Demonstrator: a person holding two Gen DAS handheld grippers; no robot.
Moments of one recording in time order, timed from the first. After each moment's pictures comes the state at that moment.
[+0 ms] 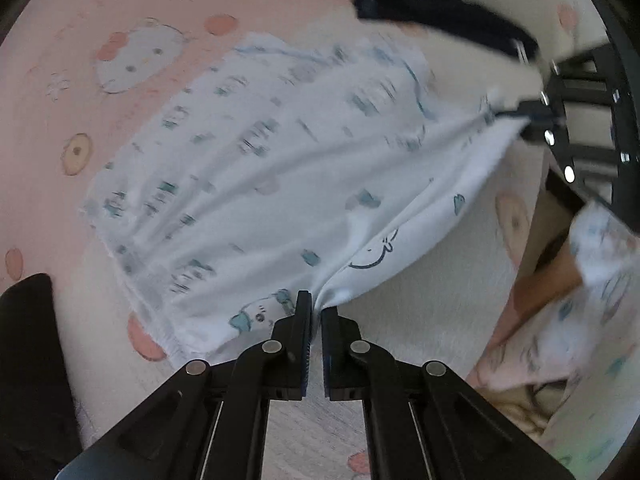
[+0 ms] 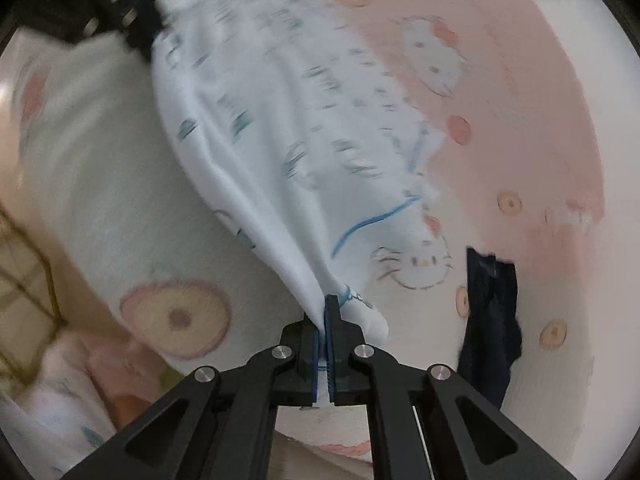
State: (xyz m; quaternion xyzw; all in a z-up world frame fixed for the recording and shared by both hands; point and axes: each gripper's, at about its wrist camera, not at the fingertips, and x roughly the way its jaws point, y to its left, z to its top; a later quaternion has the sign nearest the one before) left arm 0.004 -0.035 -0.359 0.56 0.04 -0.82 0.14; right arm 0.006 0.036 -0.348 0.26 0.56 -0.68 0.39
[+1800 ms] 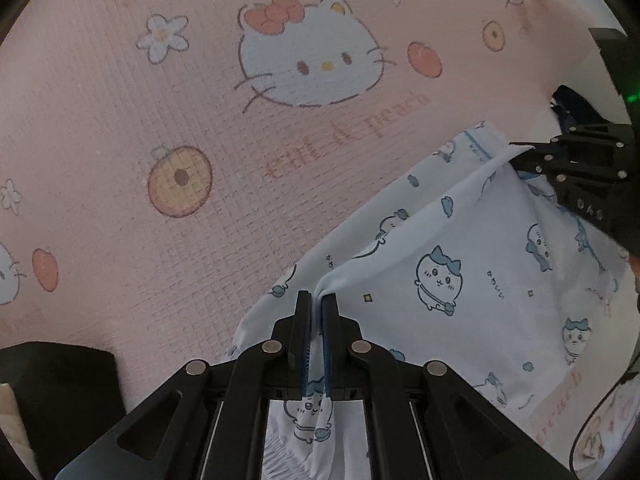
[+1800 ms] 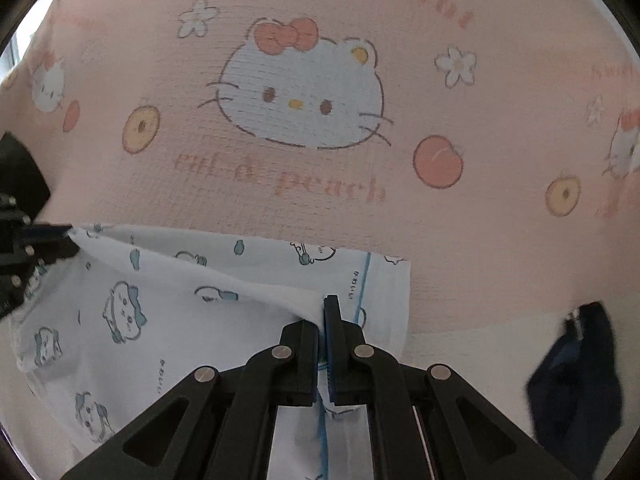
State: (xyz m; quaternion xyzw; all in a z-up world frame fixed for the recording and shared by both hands) left arm -0.063 -0.275 -0.340 0.53 0.13 -0.78 0.30; right arm -0.199 -0.163 -0.342 0.41 0.29 -0.76 0.41
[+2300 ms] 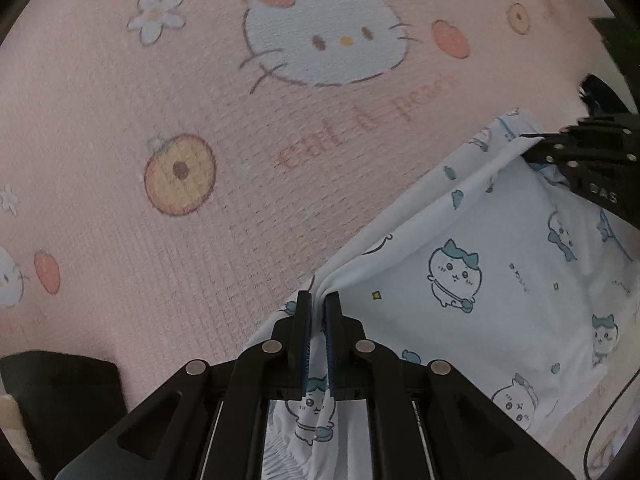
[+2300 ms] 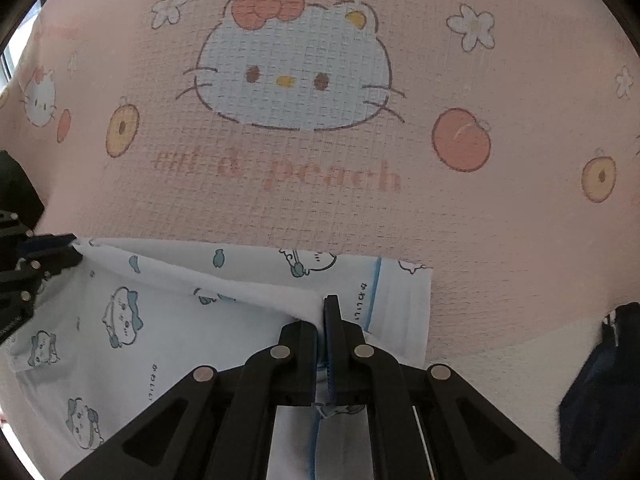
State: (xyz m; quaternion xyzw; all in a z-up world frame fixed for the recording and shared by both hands) left arm -0.071 -0.290 -0.357 0.55 0.13 -0.76 0.32; right arm -0.227 -0.176 -0.371 0.44 0.27 -0.74 0.43
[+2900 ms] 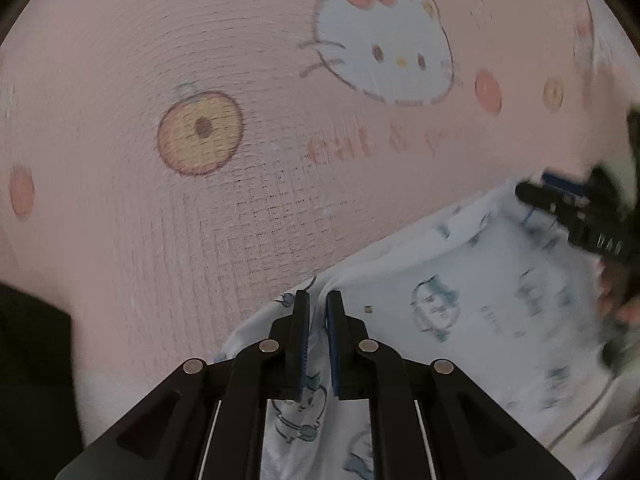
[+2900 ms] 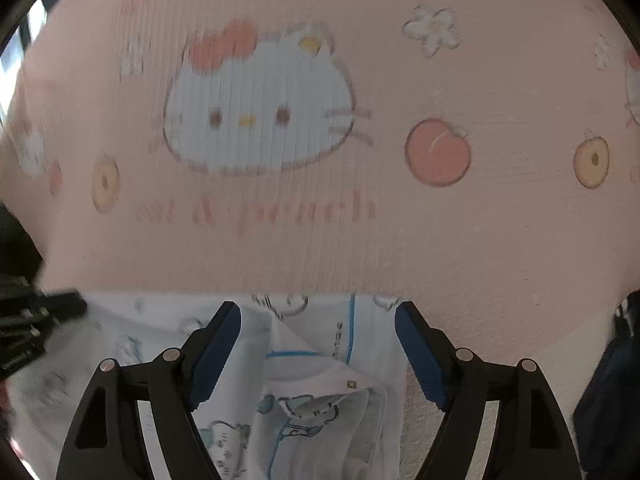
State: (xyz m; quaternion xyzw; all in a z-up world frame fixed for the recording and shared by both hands) left arm -0.034 -0.313 -0.342 0.48 0.29 -0.76 0.34; right arm -0.256 -0.155 -0.365 0.44 0.18 -0.77 0.43
